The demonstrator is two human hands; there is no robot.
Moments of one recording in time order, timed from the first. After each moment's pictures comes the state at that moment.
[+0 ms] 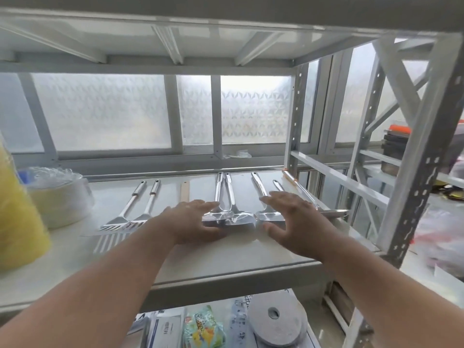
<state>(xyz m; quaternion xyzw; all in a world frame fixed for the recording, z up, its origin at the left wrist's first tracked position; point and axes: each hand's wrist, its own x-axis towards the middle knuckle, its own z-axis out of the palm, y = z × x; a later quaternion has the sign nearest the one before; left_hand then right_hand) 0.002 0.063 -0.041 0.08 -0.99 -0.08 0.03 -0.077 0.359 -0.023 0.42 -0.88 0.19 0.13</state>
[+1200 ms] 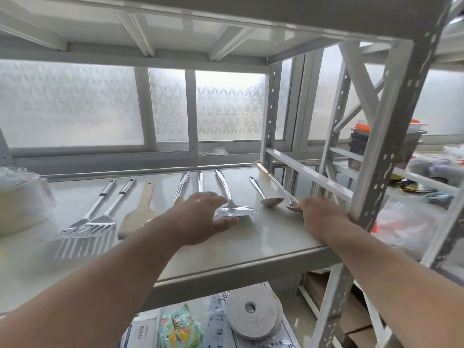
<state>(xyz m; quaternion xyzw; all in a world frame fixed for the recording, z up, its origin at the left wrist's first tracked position) -0.003 0.151 -0.013 0.01 -0.99 -0.08 0.08 -0.120 0.426 -0.015 0.17 -0.98 0.00 0.09</state>
